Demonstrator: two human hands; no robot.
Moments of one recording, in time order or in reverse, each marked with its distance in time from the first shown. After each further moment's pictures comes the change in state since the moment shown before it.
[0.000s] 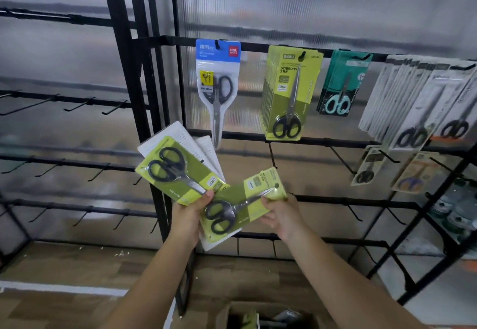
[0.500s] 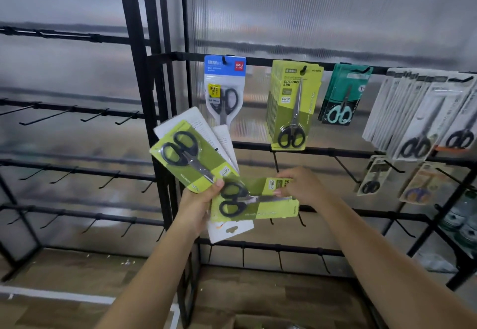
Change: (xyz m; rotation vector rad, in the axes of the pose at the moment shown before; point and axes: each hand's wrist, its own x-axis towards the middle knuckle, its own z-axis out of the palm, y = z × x) left_hand -0.007 0.040 0.026 0.029 -0.211 0.037; right_hand 0.007 -0.085 -0.013 -1.253 -0.113 -0.497
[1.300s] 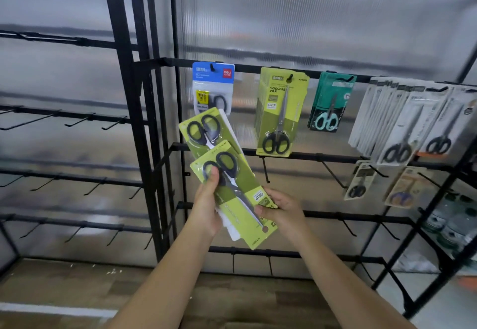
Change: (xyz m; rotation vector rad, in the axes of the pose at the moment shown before) left_hand 0.011 -0.012 0.044 -0.209 -0.082 -0.140; right_hand -0.050 -0.007 0.038 0.872 0.069 -0.075
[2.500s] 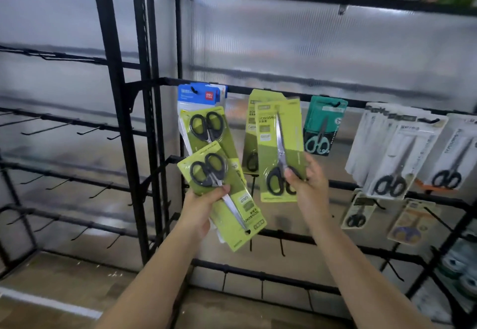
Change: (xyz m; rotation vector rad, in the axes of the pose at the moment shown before) left_hand 0.011 -0.009 0.062 0.296 0.213 0.177; right_hand 0.040 -0.065 -0.095 0.127 0.238 -0.300
